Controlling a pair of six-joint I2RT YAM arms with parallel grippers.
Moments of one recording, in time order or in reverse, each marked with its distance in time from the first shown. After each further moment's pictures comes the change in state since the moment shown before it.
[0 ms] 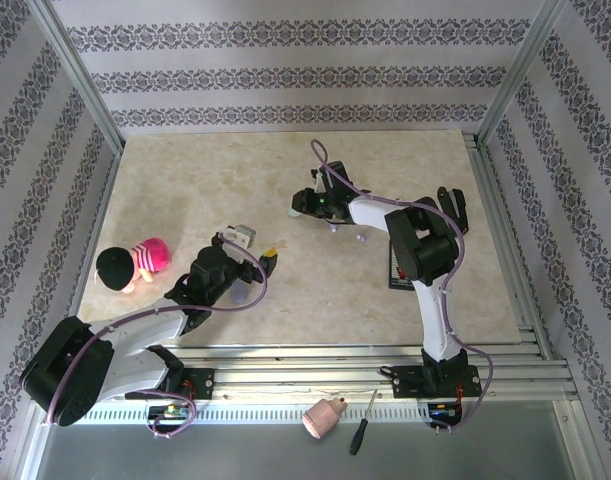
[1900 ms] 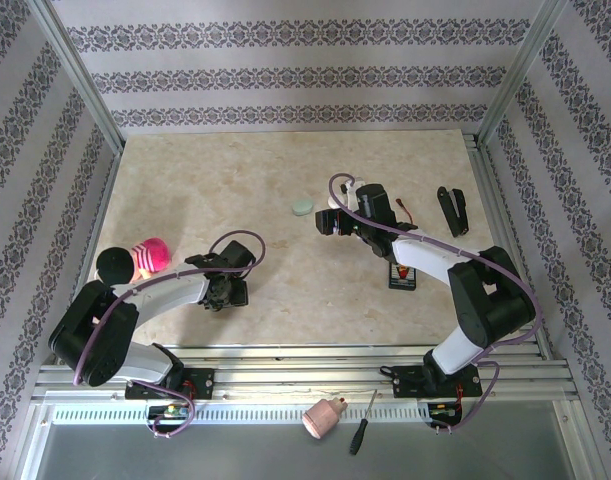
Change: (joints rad) left arm 0.000 0.247 0.311 -1.084 0.002 -0.652; right arm -0.002 -0.608 -0.603 0.142 0.262 -0.370
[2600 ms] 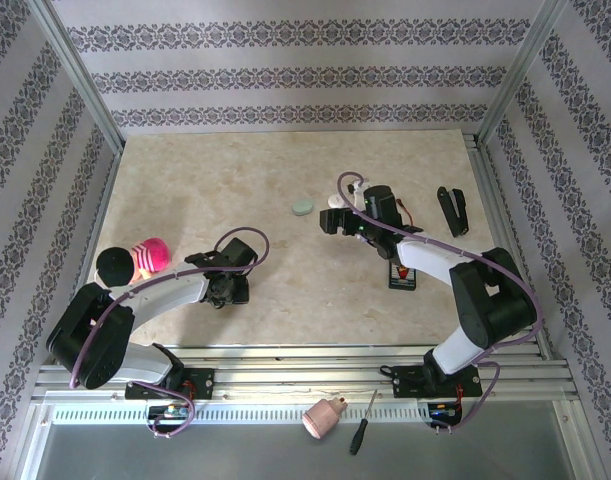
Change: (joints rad) left arm -0.015 -0.020 0.027 0.001 0.018 0.061; right arm -0.051 -0.017 -0.051 0.065 -0.073 0.060
